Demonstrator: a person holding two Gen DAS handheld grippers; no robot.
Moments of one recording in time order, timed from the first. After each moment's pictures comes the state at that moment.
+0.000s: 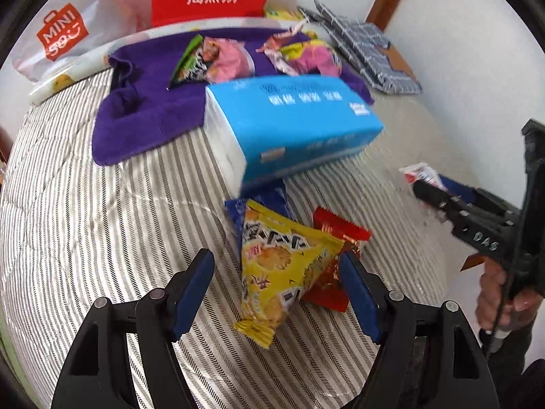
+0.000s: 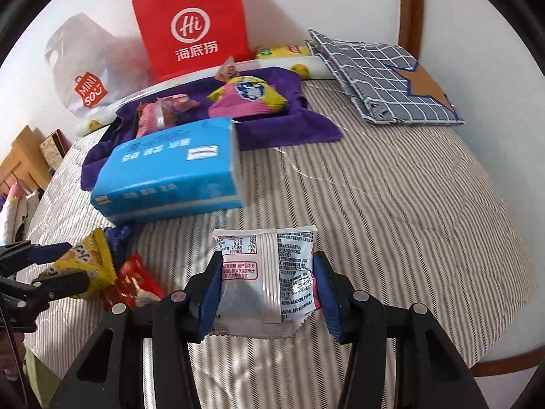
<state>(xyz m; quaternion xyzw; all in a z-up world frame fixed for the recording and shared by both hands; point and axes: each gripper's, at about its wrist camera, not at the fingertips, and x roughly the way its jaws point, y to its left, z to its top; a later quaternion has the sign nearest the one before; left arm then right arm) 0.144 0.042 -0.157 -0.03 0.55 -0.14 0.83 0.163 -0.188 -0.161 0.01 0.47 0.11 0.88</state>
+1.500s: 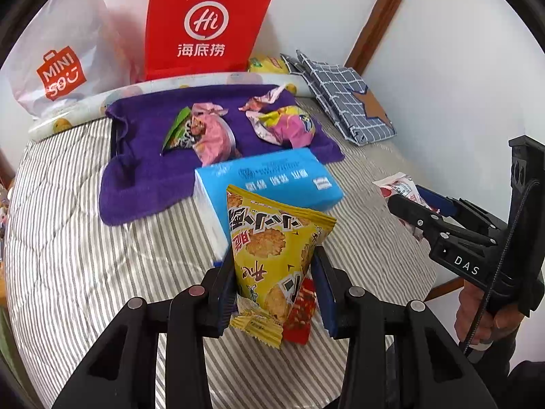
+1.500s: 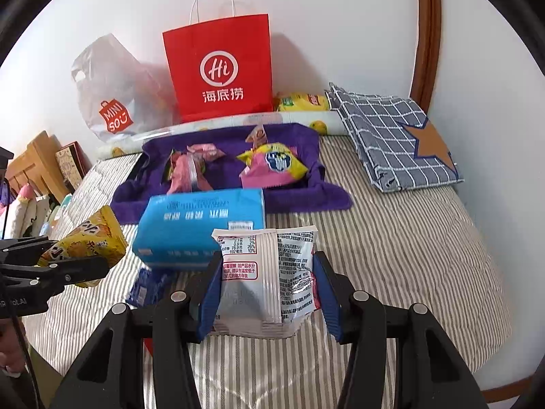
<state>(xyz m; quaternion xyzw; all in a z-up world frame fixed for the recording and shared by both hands) 0.158 0.051 -0.090 -0.07 0.48 -0.17 0.86 0.174 -0.164 -0.096 -0.01 0.41 0.14 0.90</state>
